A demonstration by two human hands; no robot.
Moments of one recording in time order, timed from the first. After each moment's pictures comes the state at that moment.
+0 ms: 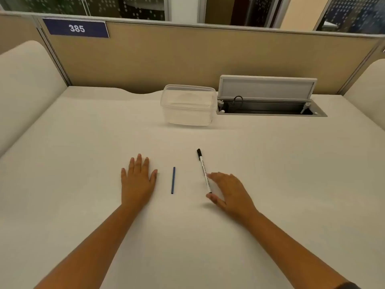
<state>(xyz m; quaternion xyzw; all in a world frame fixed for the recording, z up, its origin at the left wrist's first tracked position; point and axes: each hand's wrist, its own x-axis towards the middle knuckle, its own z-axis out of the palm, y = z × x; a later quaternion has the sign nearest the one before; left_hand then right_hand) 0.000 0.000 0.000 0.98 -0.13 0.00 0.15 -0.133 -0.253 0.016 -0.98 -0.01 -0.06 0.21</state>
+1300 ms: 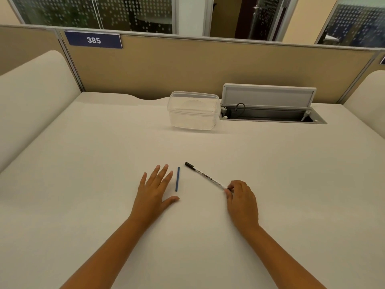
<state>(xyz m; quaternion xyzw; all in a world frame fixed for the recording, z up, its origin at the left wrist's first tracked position) -0.053 0.005 0.015 0.93 -0.33 0.08 0.12 -0.155 -0.234 0.012 -0.93 0.19 -0.18 0.24</state>
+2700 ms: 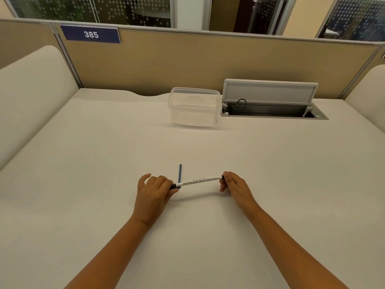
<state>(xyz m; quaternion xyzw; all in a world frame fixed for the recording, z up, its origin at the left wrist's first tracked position) -0.056 0.003 0.009 0.87 -0.33 0.35 0.15 -0.132 -0.234 0.034 -0.76 0.15 -0.07 0.63</state>
